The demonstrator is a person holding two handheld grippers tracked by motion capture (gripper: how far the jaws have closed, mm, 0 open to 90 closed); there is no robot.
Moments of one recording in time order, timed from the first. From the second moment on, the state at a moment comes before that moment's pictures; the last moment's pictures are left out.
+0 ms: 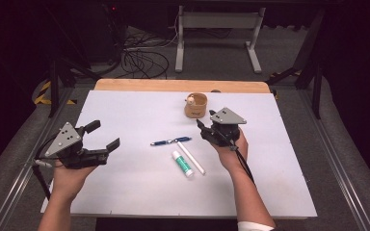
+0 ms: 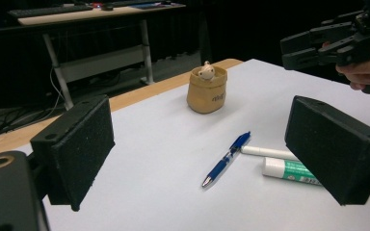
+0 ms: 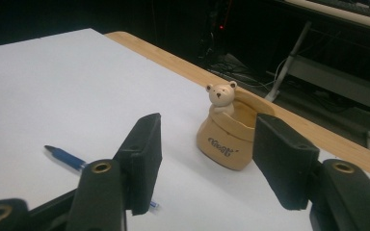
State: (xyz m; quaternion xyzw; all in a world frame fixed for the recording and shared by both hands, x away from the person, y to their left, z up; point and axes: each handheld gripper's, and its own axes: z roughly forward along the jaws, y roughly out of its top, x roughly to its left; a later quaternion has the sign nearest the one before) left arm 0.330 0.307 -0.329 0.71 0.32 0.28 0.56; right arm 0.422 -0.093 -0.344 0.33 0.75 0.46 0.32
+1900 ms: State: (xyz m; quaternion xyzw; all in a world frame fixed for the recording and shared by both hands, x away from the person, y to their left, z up) left arm 0.335 0.312 -0.335 0.72 0.33 0.27 0.55; right arm 0.534 -0.028 -0.391 0.35 0.77 0.39 0.38
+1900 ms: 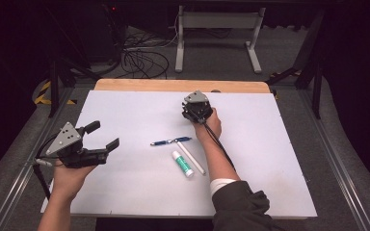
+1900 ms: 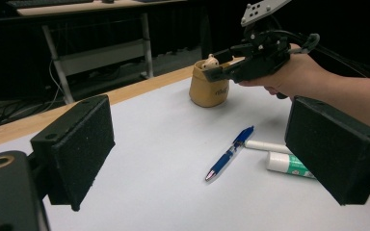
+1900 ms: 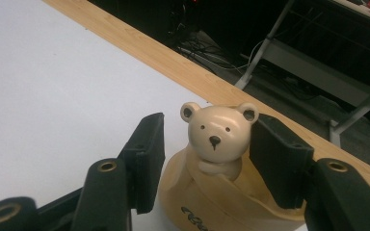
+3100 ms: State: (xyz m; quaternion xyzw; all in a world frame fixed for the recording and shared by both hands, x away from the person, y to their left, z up) left arm 0.337 0.312 -0.339 0.72 0.34 0.27 0.55; right arm 0.537 -0.028 -0.398 0.37 0.75 0.41 0.36
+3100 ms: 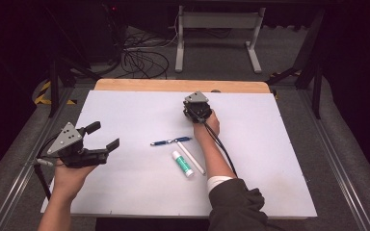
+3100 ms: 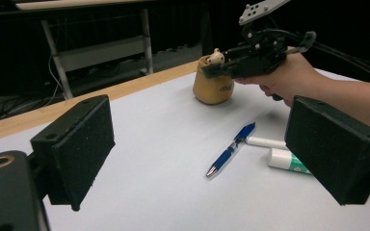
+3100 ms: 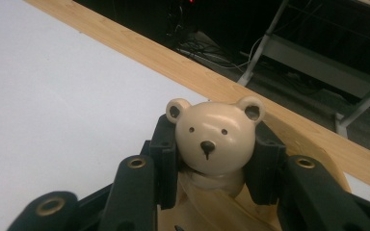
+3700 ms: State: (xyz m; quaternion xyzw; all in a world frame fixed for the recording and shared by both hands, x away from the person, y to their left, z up) left arm 0.336 0.306 -0.337 0.72 0.33 0.26 0.55; right arm 0.472 -0.059 -0.388 0.35 0.76 0.41 0.36
